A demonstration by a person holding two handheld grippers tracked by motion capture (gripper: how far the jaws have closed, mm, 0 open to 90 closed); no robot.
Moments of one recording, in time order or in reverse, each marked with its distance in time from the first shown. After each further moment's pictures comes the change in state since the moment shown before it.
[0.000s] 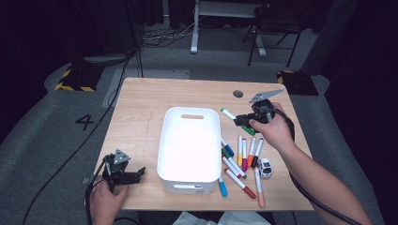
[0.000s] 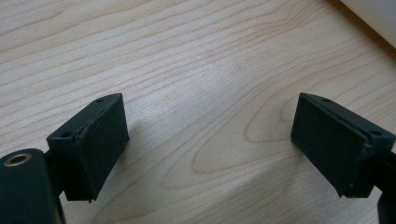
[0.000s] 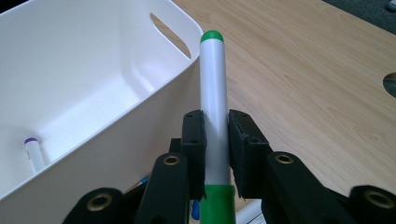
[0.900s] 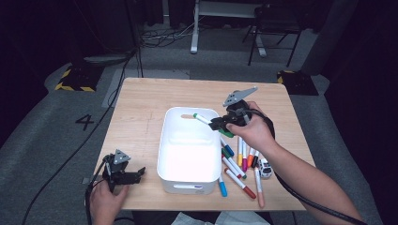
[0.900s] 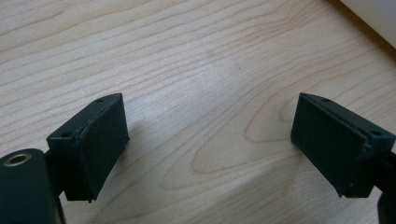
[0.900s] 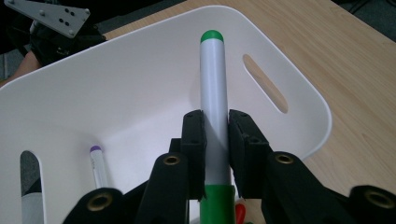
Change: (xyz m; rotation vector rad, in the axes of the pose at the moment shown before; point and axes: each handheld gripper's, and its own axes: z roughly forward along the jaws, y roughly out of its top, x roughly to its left) left arm 0.000 0.000 0.000 -0.001 -0.003 0.000; right arm 0.065 0.043 0.024 -0.007 0.141 -0.167
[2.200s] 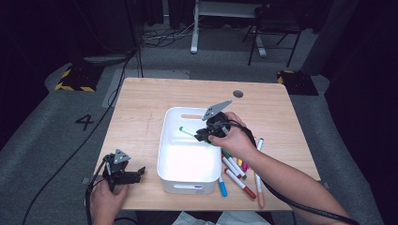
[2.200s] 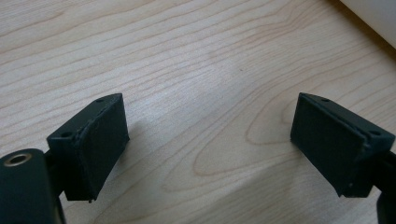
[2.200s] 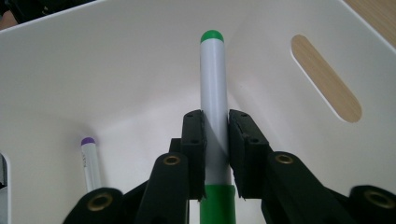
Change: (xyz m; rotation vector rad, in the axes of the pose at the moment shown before) left arm 0.000 0.001 0.000 0.001 0.006 -0.003; right arm 0.021 -0.007 0.056 0.088 0.018 -0.076
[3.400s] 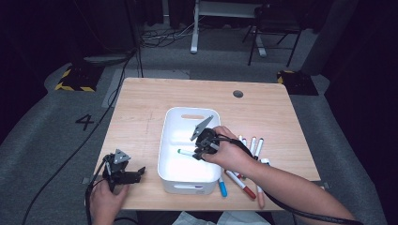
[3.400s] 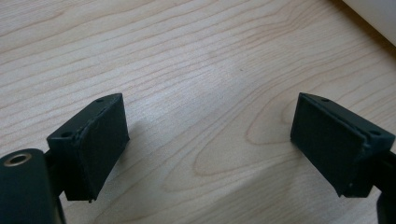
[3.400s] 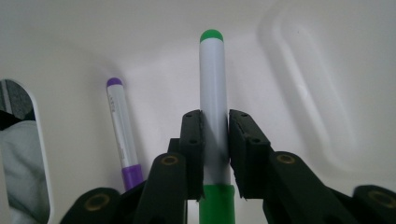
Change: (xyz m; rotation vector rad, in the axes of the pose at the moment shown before) left arm 0.000 0.000 0.000 0.001 -0.002 -0.001; right arm 0.043 -0.003 0.021 0.262 0.029 -0.060
